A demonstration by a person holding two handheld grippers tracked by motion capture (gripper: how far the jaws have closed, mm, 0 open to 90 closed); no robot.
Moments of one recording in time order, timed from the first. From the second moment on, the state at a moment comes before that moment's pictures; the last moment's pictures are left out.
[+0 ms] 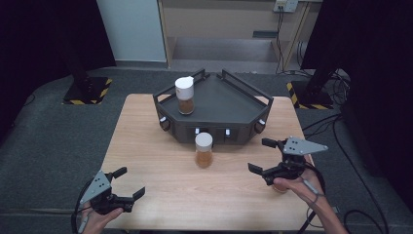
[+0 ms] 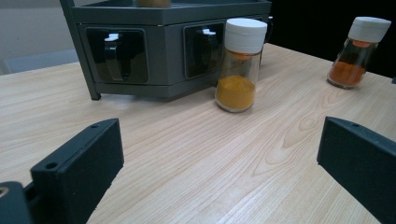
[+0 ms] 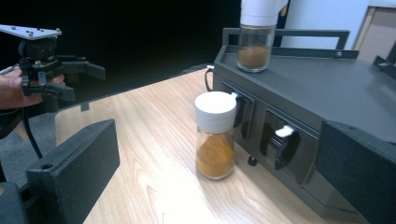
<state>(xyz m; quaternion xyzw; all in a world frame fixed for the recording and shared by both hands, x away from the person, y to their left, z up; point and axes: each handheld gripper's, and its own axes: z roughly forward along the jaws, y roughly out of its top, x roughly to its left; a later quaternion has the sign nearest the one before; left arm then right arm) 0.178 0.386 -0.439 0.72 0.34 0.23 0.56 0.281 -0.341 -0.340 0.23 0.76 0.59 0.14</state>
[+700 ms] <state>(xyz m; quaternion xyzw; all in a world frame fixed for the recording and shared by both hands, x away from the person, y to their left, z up) 0.179 0.385 -0.438 0.72 0.34 0.23 0.56 0.320 -0.276 -0.348 0.24 0.79 0.55 0.12</state>
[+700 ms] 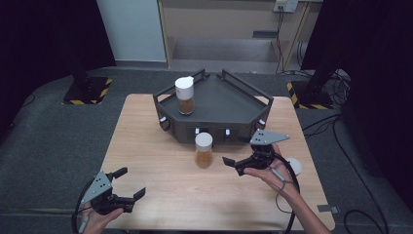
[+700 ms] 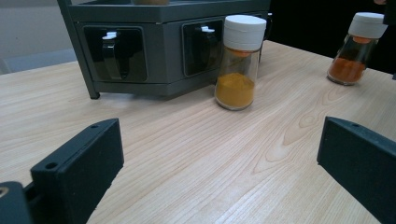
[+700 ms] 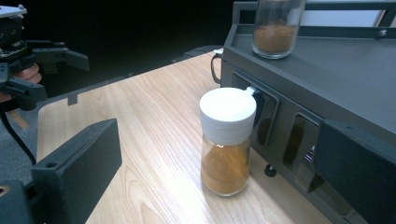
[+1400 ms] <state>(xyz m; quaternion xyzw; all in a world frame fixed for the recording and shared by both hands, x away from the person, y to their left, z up) 0.179 0.385 -0.438 0.72 0.33 0.22 0.56 0.353 -0.231 -0.364 0.23 0.80 0.54 0.12</state>
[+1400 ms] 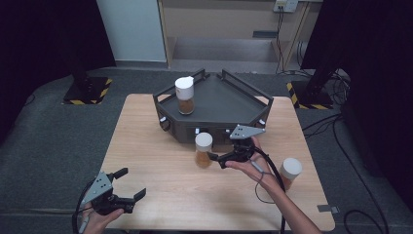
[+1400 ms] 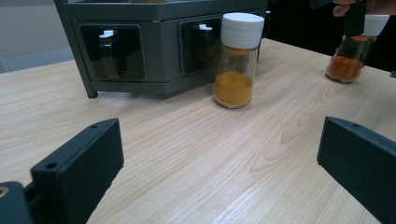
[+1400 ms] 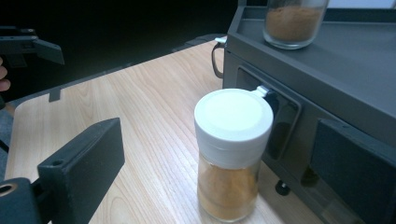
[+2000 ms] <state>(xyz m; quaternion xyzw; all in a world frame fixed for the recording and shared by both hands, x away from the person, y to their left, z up) 0.179 0.385 -0.438 0.73 0.33 0.23 0.56 0.375 -0.200 -0.375 0.23 0.82 0.51 0.12</state>
